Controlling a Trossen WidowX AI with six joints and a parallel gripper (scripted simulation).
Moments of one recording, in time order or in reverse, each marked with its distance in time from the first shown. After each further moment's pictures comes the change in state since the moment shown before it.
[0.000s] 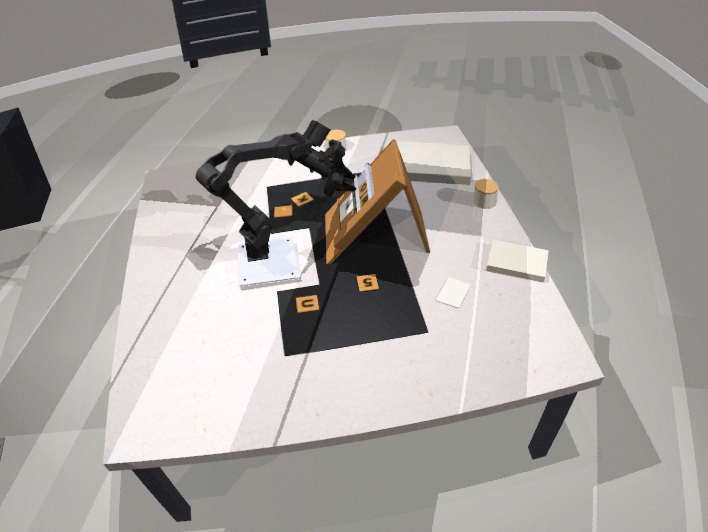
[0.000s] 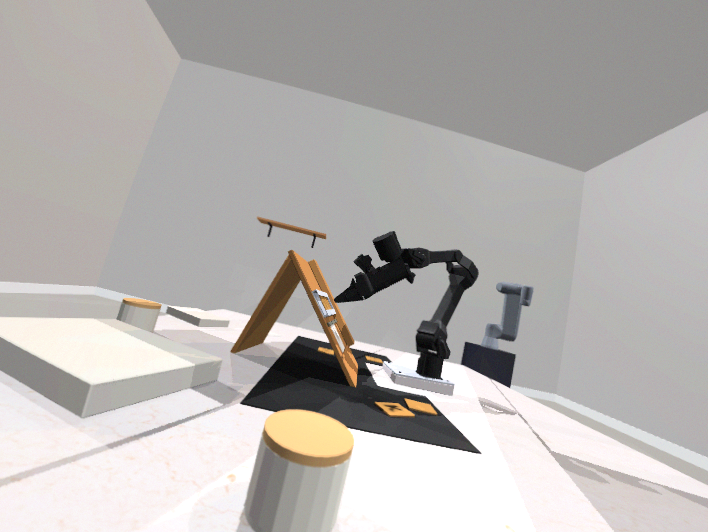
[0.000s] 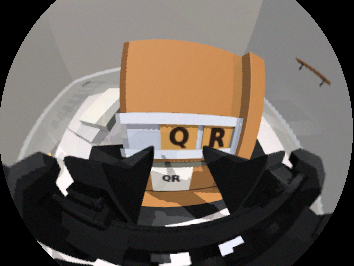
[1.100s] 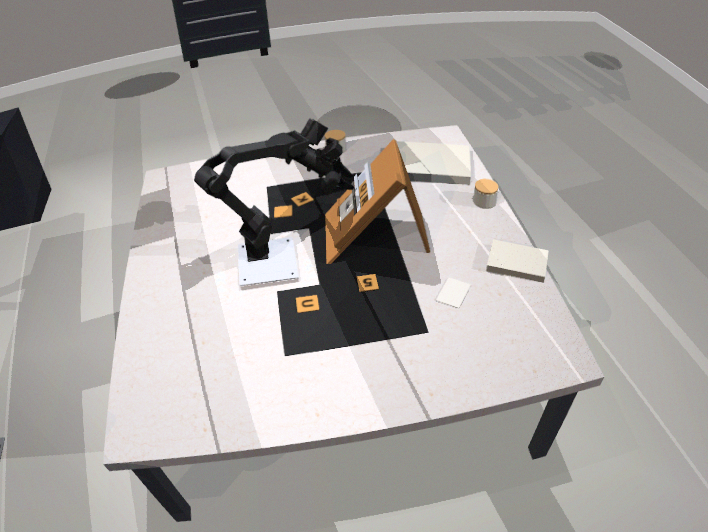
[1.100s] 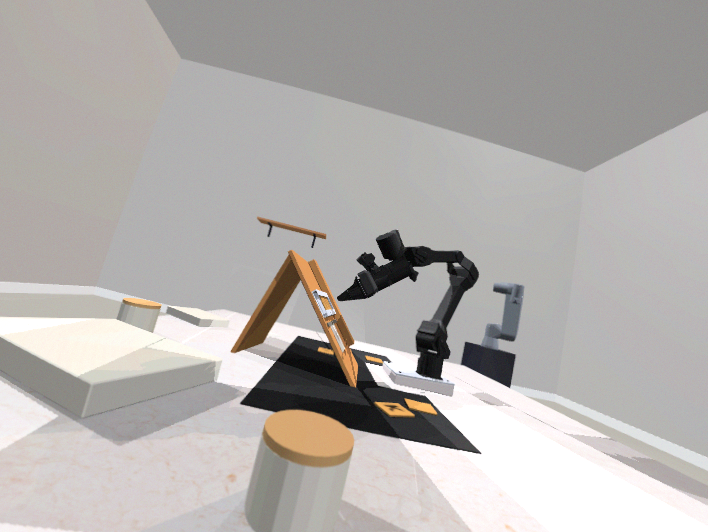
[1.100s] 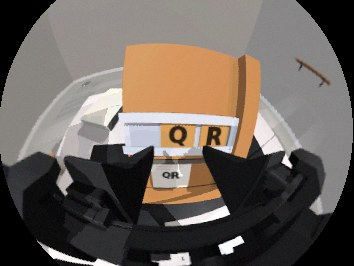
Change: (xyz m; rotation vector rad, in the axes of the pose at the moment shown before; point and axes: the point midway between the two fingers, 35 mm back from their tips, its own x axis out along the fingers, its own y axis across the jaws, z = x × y) arm -0.009 -0.001 0.000 0.000 0.000 0.001
